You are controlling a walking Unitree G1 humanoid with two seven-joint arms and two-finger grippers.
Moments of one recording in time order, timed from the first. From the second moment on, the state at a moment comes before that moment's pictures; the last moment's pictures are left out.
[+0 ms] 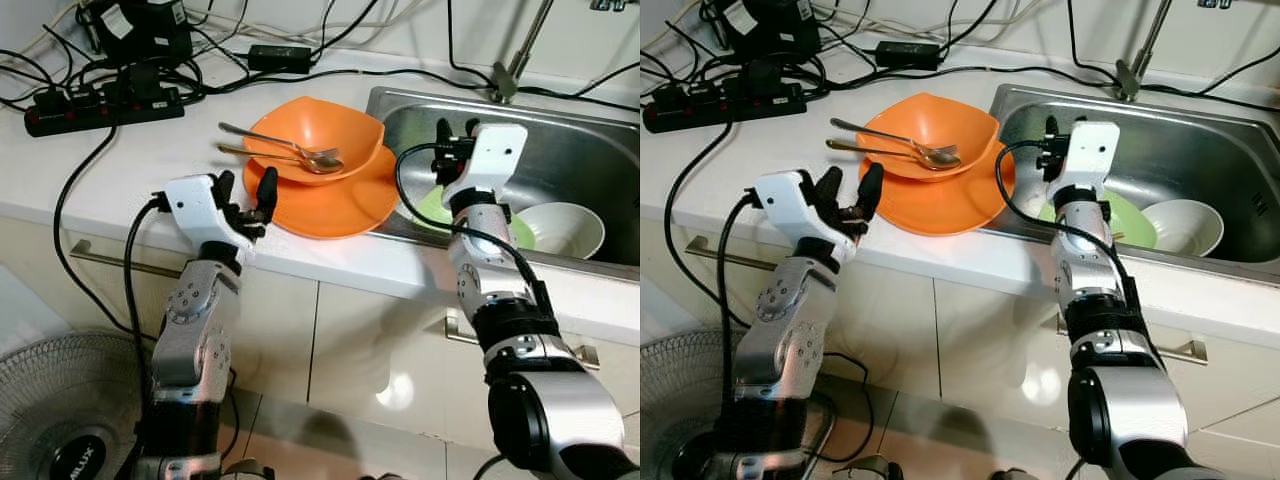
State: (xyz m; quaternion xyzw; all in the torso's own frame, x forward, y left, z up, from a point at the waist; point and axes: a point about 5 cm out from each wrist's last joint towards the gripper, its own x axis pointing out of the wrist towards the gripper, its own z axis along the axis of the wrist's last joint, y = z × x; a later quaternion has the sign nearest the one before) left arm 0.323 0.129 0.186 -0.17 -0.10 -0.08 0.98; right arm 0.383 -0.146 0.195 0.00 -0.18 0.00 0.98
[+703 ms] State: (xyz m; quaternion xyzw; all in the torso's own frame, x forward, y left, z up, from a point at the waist) left arm 0.360 0.153 0.185 -0.27 -0.09 -0.04 0.96; right arm 0.371 -0.137 0.187 0.00 -0.18 0.02 0.98
